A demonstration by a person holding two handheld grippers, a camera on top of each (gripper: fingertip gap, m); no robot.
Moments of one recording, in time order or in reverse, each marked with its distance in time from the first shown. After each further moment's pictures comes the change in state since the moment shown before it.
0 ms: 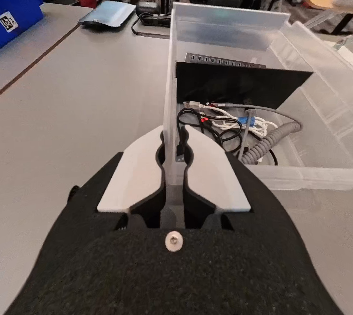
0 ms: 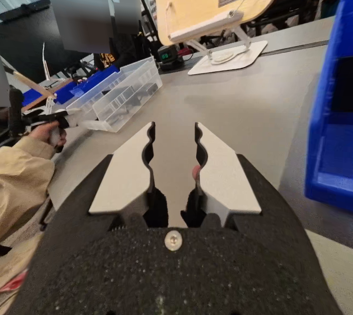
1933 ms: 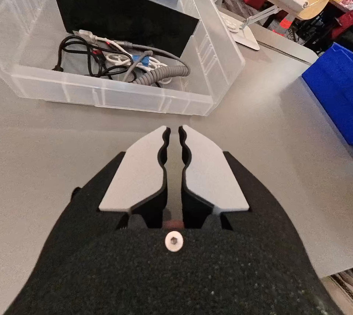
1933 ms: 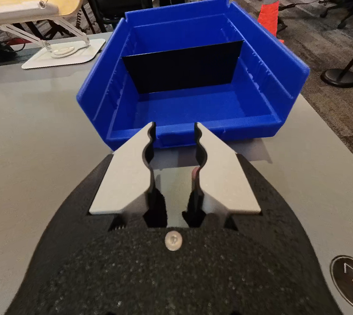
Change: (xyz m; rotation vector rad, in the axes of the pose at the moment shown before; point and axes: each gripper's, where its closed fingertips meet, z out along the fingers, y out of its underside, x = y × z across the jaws) left arm 0.132 0.053 -0.068 -0.113 0.283 -0.204; right arm 0.161 -0.013 -0.118 -0.021 0.712 -0.126
